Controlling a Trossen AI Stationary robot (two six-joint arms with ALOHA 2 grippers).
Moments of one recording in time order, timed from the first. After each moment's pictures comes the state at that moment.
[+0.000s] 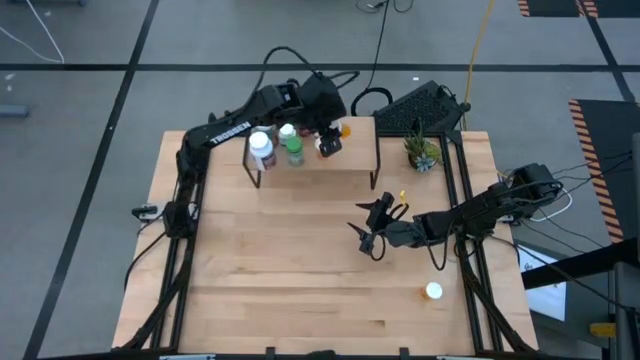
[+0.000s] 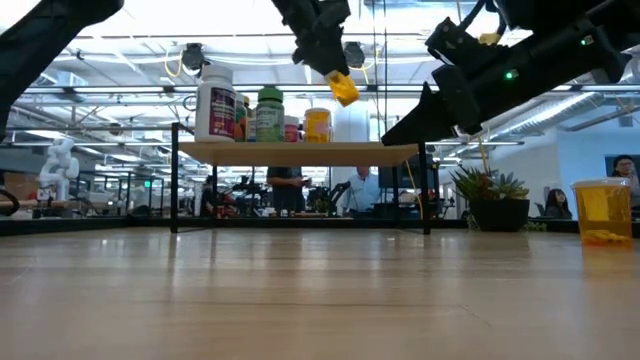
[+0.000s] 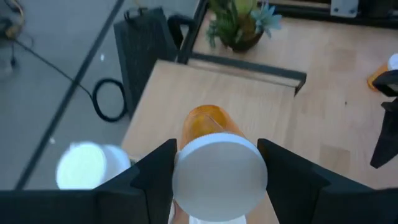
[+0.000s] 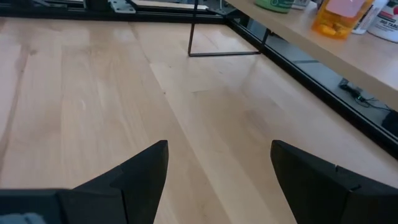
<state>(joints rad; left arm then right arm) 0.40 2.06 2.33 -1.08 -0.03 0.17 0.27 1.46 0.50 0.47 0.71 0.16</state>
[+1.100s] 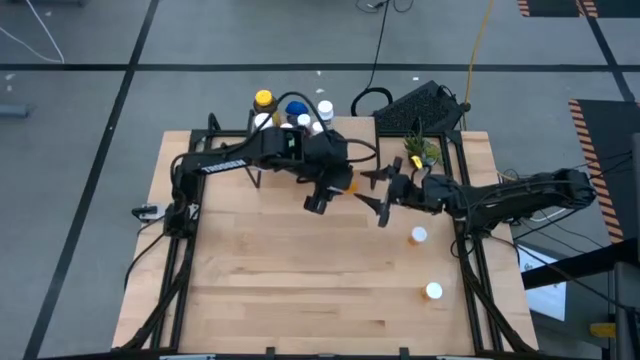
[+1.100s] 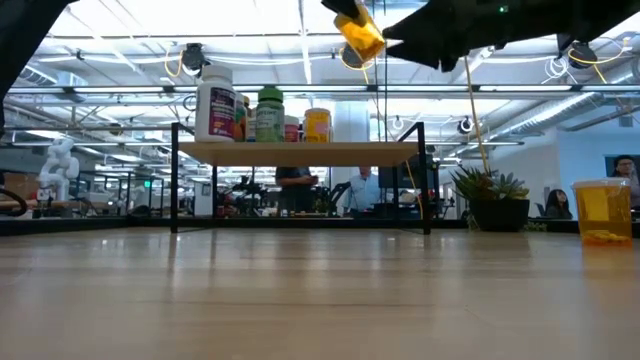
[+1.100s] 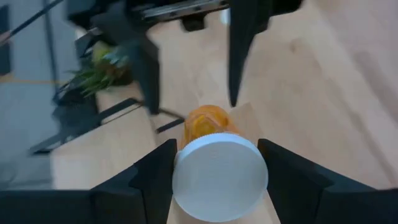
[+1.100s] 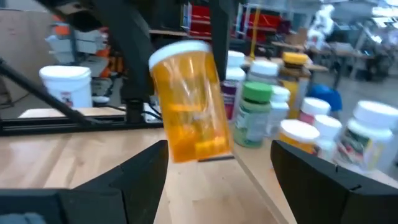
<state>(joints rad) 0.08 2.01 2.33 -1.20 -0.01 0.54 -0.01 1.06 0.51 0.52 0.27 -0.06</state>
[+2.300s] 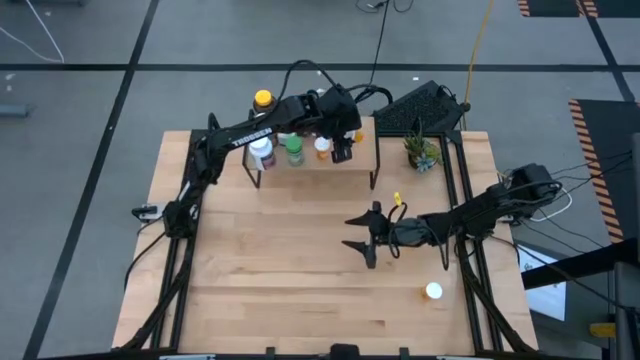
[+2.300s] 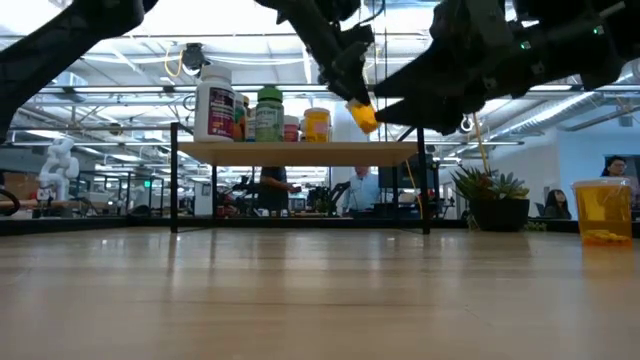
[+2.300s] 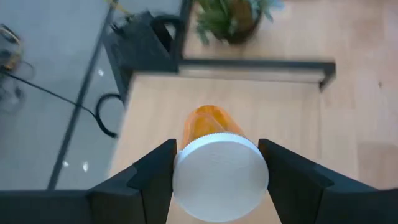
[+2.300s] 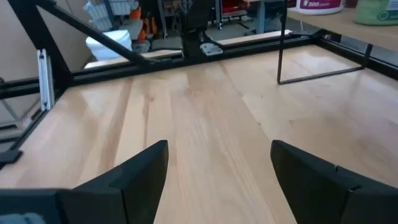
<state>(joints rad) 0.38 2.19 2.33 -0.96 -0.03 0.33 0.28 1.47 0.46 0.75 0.39 0.25</state>
